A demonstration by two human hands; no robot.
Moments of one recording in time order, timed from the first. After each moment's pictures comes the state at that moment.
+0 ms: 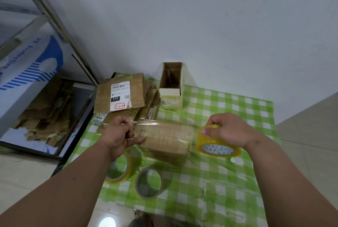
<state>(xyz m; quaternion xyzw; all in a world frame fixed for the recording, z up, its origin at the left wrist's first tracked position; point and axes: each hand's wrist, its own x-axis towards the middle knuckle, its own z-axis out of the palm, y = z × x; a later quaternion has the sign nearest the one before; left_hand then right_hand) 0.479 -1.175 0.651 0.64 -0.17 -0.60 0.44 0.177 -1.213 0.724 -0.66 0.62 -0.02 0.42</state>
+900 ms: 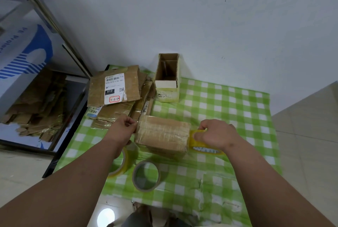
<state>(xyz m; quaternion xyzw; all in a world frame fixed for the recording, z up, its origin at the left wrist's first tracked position) 0.466 -1.172 0.626 0.77 -0.32 -0.47 0.28 0.193 -1.198 0.674 -0.67 0.67 0.10 0.31</state>
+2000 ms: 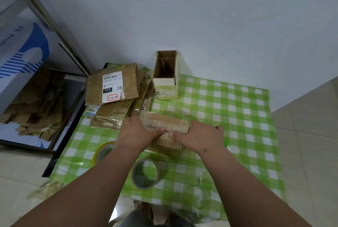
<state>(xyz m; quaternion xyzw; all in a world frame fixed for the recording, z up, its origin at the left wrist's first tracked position) 0.419 -1.168 0.643 0.82 -0.48 -0.30 0.04 0.233 -1.183 0.660 -0.66 0.70 0.13 0.25</state>
